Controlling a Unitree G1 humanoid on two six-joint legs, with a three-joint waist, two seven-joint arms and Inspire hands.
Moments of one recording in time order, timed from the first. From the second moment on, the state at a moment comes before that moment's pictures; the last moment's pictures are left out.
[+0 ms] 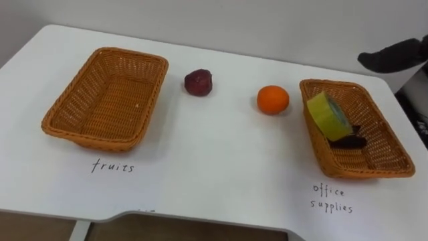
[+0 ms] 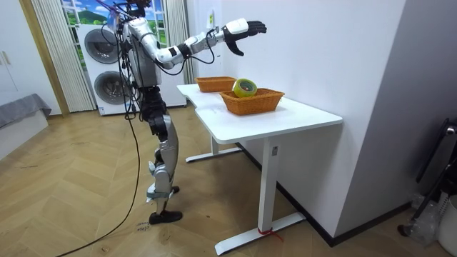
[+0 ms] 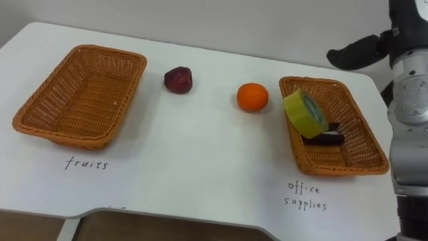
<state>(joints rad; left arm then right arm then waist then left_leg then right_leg) 0.28 0.24 0.19 1.03 0.09 0.18 0.05 -0.33 -0.58 -0.18 -0.04 -0.37 0.28 0.03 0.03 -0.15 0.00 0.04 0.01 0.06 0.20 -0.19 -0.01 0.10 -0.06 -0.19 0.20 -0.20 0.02</state>
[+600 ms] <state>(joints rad) 0.28 0.24 0.15 1.05 0.08 0.16 0.06 -0.37 -0.60 -0.10 -0.06 -0.34 0.26 0.05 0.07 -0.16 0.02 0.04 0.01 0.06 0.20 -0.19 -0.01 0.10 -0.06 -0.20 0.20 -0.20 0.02</state>
